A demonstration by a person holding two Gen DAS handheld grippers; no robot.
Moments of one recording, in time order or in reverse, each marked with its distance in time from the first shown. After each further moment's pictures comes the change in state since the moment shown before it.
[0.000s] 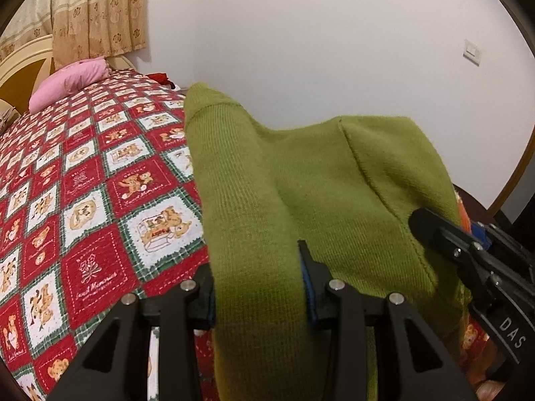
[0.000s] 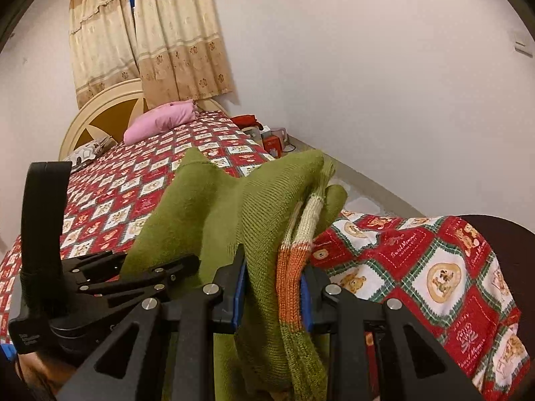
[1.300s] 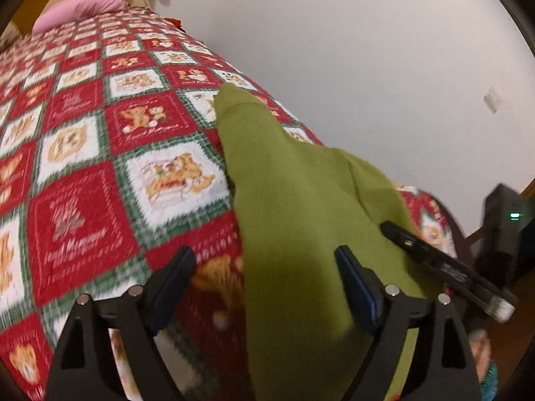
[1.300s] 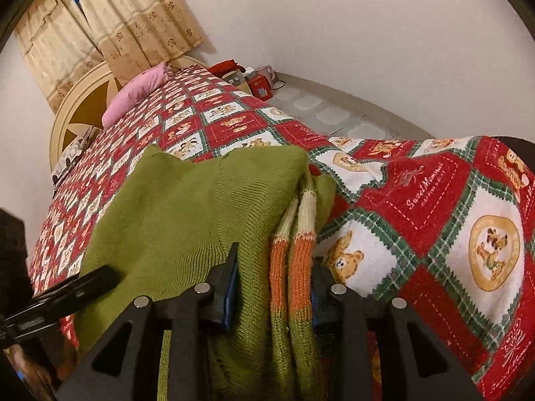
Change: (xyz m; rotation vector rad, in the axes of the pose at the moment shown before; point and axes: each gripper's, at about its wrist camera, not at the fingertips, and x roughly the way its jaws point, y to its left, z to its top) left arm 0.035 0.082 0.008 -0.217 0.132 -0.185; right arm 0.089 -0.062 -0.014 0.190 0.277 0.051
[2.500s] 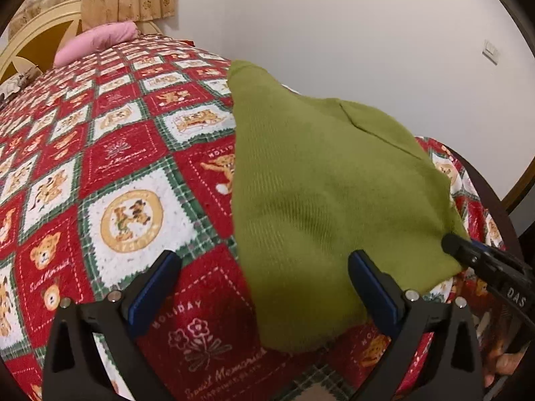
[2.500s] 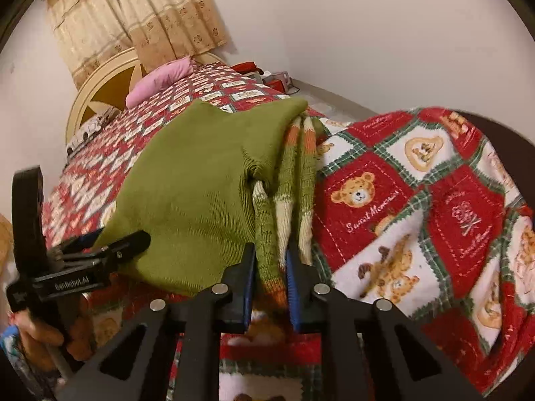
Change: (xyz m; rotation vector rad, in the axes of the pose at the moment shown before) left arm -0.009 0.016 -0.028 0.135 -0.062 0.221; right arm -0.094 0.009 -0.103 -0.122 -0.043 -0.001
